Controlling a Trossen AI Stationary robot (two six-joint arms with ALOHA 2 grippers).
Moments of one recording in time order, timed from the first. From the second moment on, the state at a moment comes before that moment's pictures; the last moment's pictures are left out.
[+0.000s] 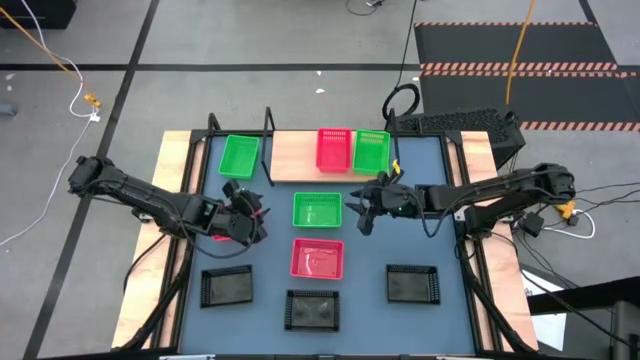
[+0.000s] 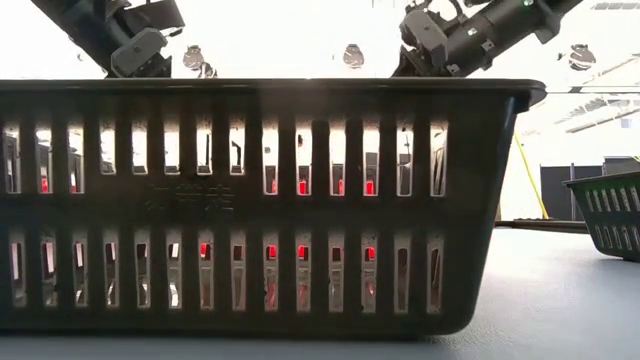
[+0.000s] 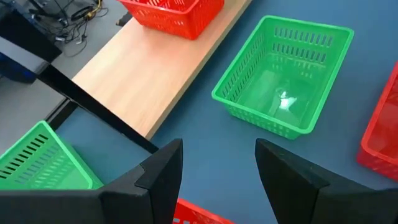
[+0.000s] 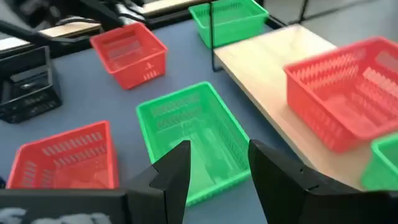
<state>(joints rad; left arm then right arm) -0.29 1.10 0.72 -0.57 -0.72 -0.51 0.06 1.28 0.71 0.04 0.34 0.34</state>
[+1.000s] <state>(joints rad) -0.21 1.32 0.71 -0.15 -0.71 0.00 0.48 1.64 1.25 -0.93 0.05 1.30</state>
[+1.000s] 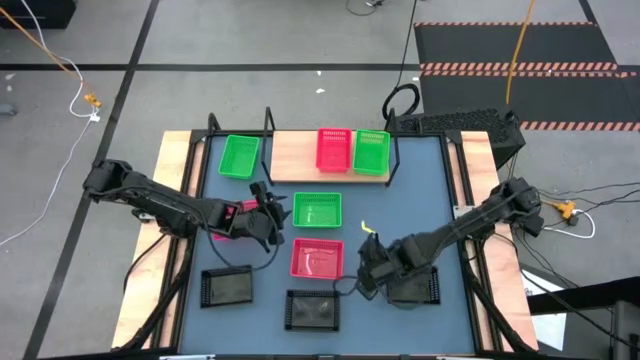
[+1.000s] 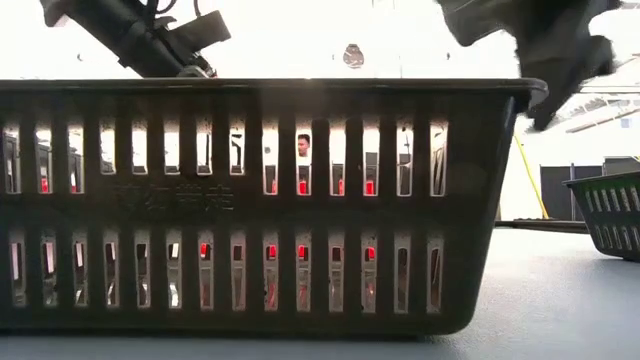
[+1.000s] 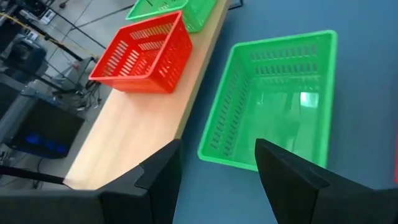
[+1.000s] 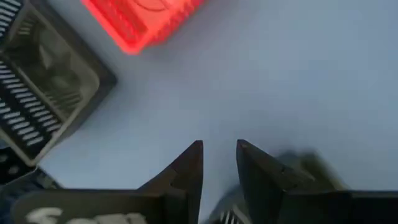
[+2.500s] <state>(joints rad) -0.17 1.32 0.72 -0.33 -0.68 -0.22 0.39 1.64 1.26 -1.10 0.13 1.11</state>
